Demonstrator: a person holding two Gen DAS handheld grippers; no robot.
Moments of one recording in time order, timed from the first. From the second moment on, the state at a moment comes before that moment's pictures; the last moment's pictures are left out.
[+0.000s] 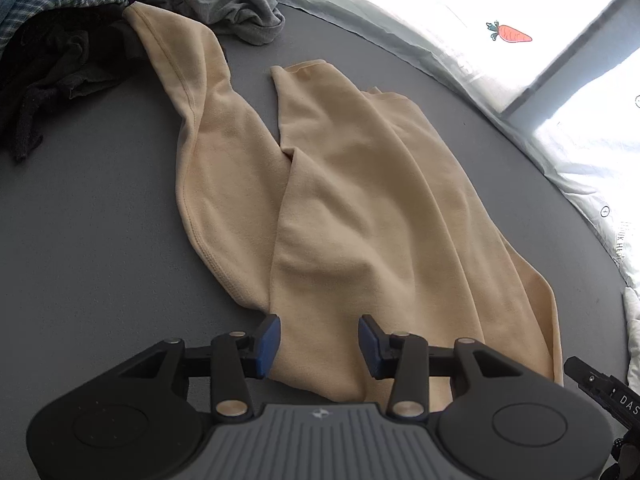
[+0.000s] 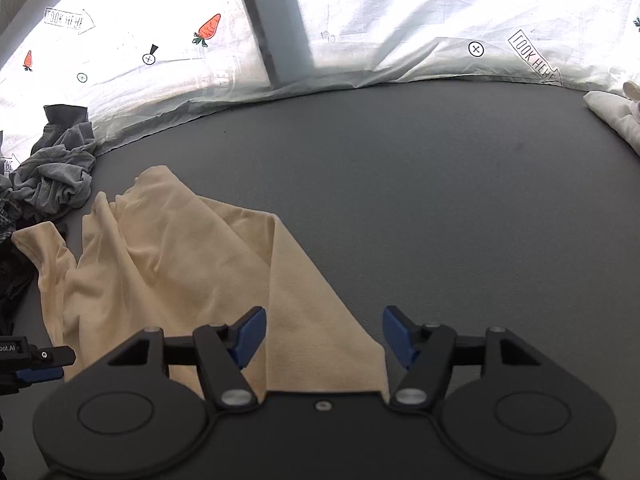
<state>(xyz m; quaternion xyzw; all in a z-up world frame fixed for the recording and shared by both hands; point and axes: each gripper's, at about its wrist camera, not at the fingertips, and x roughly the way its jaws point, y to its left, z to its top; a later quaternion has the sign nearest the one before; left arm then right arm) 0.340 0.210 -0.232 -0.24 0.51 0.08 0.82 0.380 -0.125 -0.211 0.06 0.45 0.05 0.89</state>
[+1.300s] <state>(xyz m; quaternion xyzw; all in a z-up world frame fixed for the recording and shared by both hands) 0.435 0.235 -0.249 -0.17 0.50 0.07 0.85 0.387 -0.239 -0.191 -0.08 0.39 -0.21 0.89</state>
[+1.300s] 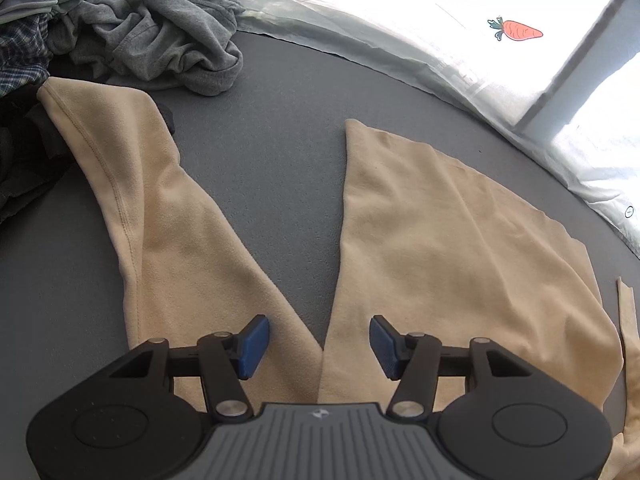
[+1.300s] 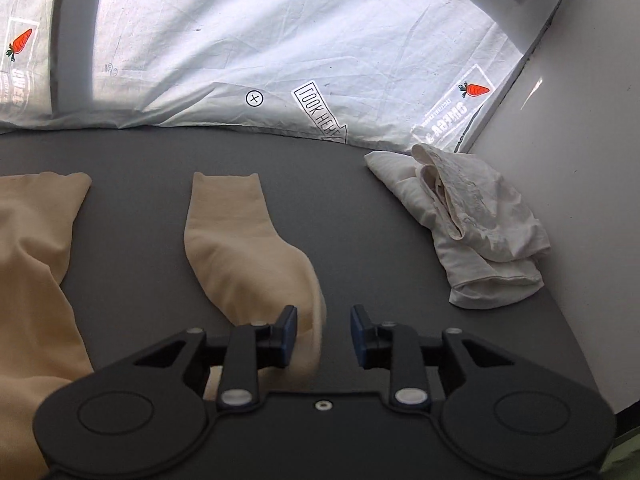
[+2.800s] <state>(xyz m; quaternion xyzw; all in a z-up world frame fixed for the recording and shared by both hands) 0.607 0.193 -0.027 -0.16 0.18 0.01 0.97 0.609 -0.164 -0.046 0.07 0.16 0.04 0.98</state>
